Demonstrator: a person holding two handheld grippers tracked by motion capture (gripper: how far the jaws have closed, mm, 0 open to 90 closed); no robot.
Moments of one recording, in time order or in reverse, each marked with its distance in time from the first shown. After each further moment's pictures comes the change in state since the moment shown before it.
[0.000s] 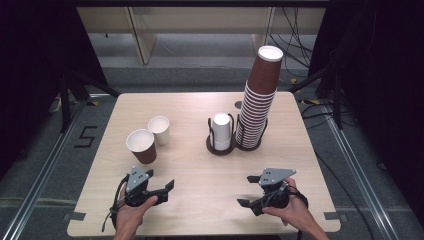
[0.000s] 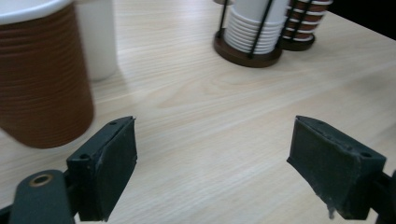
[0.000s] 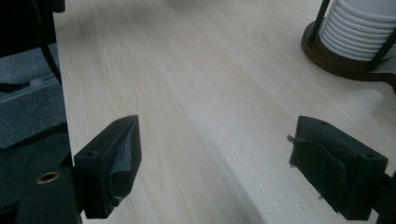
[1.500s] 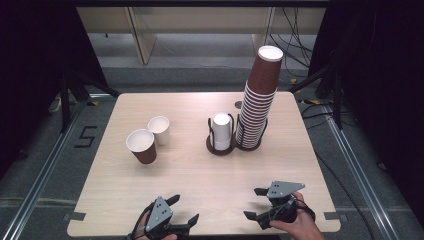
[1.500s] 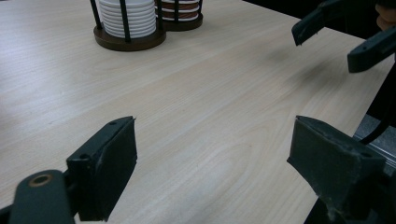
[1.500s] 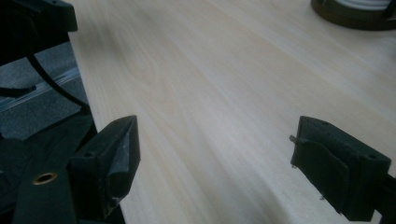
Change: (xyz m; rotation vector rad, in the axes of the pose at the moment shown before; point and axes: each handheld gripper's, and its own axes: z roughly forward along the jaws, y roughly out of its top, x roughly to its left) left arm -0.080 -0.038 -0.017 -0.032 -0.221 0.129; right arm 0.019 -0.032 -0.013 0.019 0.000 0.067
